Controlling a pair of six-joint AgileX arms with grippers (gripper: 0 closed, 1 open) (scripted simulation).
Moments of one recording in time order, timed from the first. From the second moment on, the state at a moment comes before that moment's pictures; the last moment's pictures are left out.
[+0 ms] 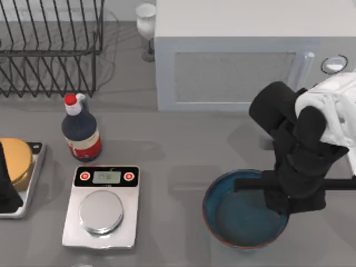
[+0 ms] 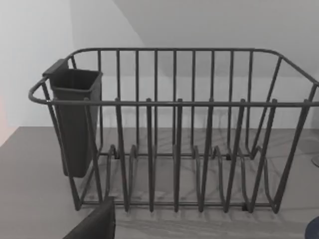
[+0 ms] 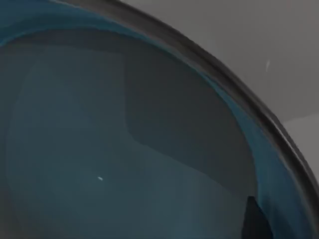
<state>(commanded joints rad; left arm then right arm) 0.00 0.00 0.00 0.00 0.00 0.00 0.60 1.76 1.06 -0.86 0.00 0.61</state>
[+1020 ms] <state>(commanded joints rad) 0.00 0.00 0.00 0.00 0.00 0.00 0.58 1.64 1.44 -1.38 0.00 0.60</state>
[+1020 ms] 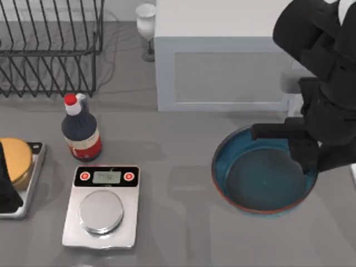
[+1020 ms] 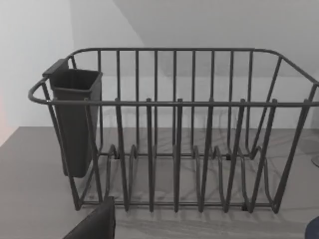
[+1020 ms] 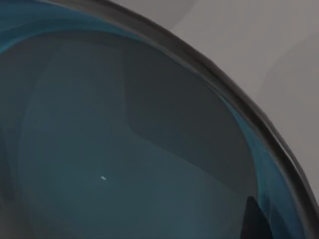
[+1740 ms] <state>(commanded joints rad) 0.00 0.00 0.00 0.00 0.00 0.00 -0.13 1.63 0.91 -0.50 -0.12 0.33</state>
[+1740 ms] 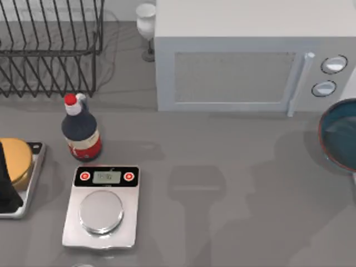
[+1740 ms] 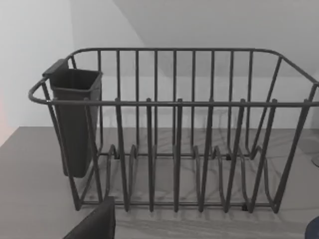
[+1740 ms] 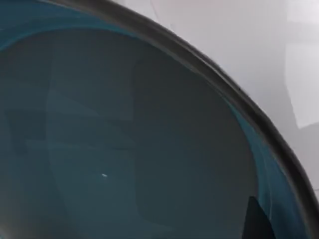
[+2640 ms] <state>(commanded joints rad) 0.00 0.00 0.00 0.00 0.00 0.00 -0.53 1.50 0.60 0.88 -0.49 0.02</state>
